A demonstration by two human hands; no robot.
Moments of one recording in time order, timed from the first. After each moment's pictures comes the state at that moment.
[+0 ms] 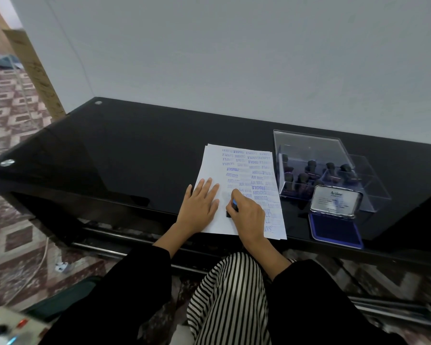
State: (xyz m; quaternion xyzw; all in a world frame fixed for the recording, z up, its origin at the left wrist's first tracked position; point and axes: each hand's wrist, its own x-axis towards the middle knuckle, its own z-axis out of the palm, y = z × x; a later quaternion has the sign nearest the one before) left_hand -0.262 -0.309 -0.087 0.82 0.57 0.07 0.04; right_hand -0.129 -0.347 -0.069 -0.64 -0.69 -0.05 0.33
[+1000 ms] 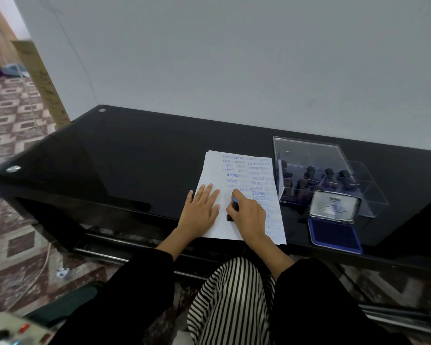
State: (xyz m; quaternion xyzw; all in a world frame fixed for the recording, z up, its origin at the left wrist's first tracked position) left_hand -0.261 -0.312 -0.083 0.82 0.57 0.07 0.05; right_hand -0.121 -0.338 -0.059 -0.68 -0.69 0.03 0.24
